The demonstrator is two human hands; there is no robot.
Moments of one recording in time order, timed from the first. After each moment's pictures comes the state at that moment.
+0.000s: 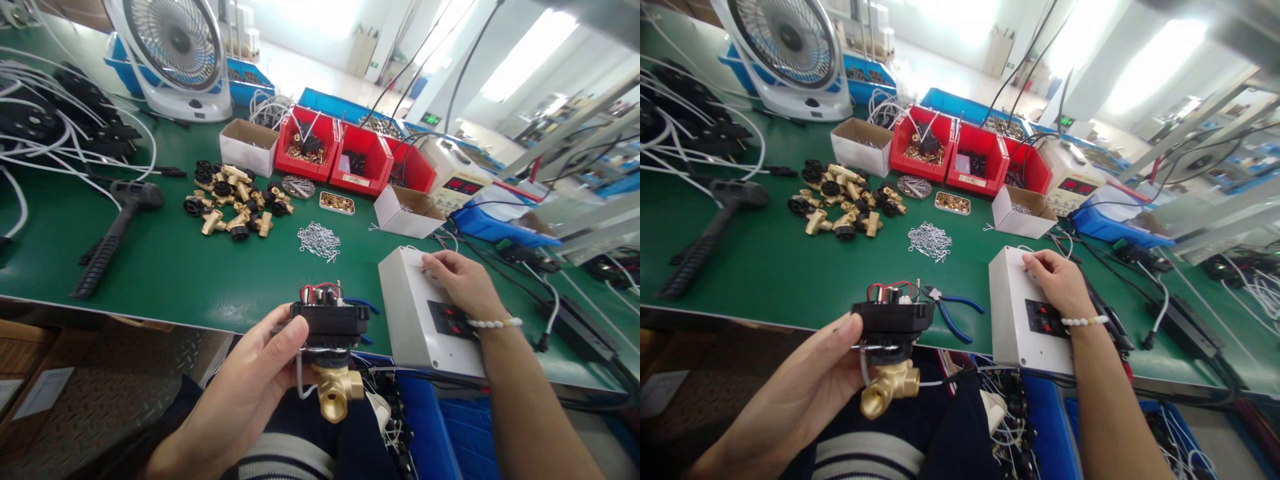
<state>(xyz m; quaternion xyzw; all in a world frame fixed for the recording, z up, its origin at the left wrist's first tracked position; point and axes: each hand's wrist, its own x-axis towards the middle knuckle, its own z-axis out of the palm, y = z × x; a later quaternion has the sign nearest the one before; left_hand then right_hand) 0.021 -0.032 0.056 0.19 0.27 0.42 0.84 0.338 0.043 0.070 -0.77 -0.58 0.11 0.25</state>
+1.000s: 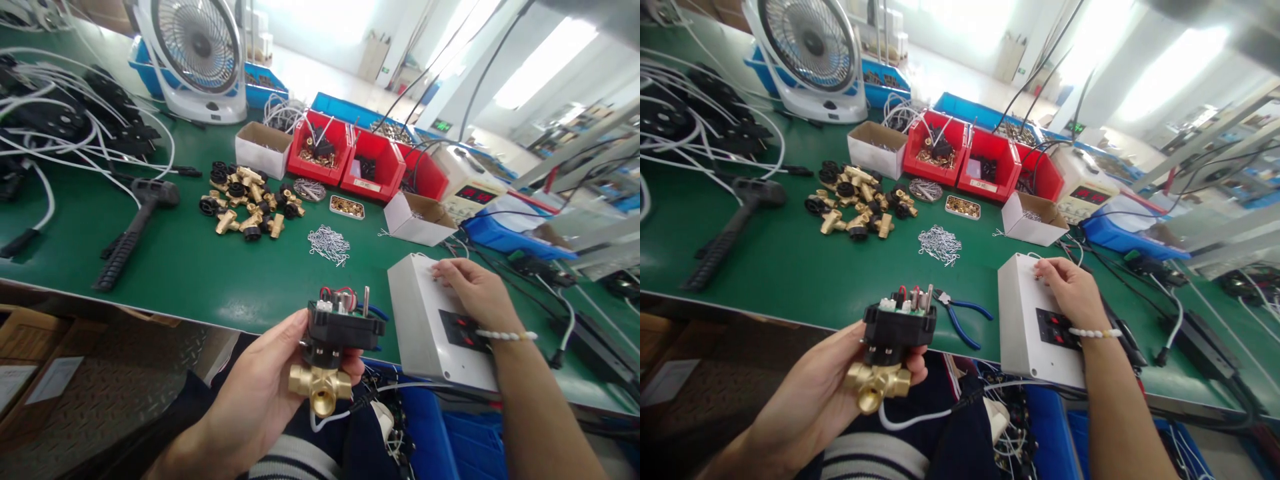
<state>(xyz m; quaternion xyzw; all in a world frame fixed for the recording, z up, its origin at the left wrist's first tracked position) 0.024 -0.032 0.055 0.07 0.24 0.42 0.87 0.346 0.045 0.065 -0.75 -0.58 0.12 0.27</state>
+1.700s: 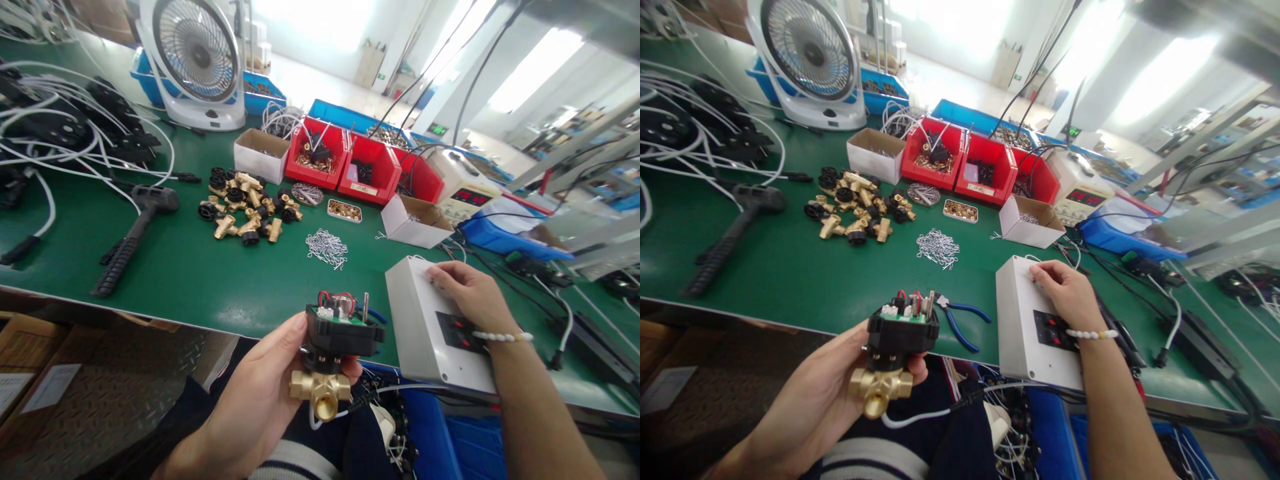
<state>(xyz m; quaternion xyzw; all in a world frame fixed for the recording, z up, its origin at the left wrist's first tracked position) 0.026 -0.035 0.058 0.11 0.25 0.43 0.86 0.344 0.044 0.068 -0.76 -0.59 0.12 0.26</state>
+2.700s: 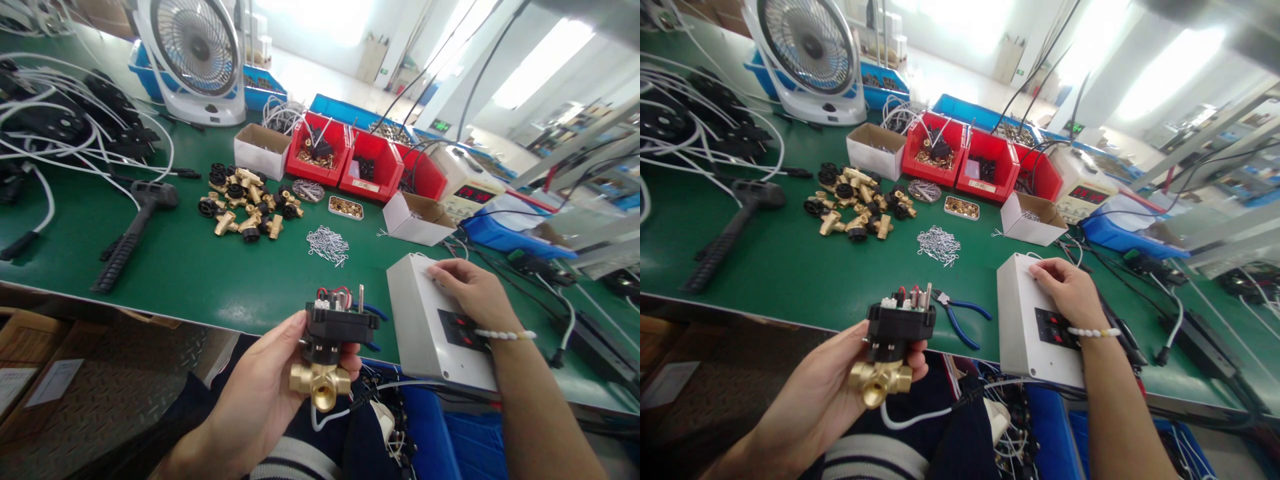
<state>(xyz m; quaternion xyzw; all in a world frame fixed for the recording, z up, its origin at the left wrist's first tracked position) 0.027 -0.034 0.056 0.05 0.27 0.42 0.87 0.334 0.042 0.075 -0.78 -0.56 0.13 0.25</state>
